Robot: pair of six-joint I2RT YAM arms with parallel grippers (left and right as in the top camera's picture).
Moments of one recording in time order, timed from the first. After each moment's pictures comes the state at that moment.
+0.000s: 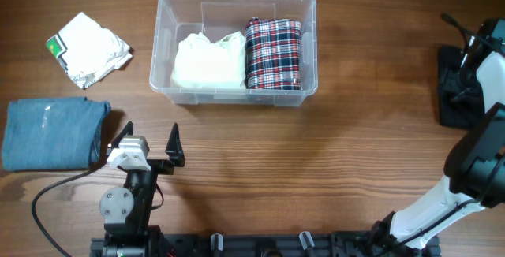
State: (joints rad) left arm 0.01 0.01 0.01 -0.06 0.11 -0.13; right arm -0.48 1.98 1.47 -0.80 0.31 -0.16
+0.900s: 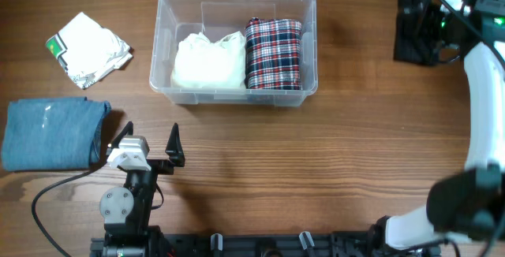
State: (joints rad) left arm 0.01 0.01 0.01 -0.06 0.11 -0.13; right arm -0.22 1.69 1.65 -0.82 -0.09 0.03
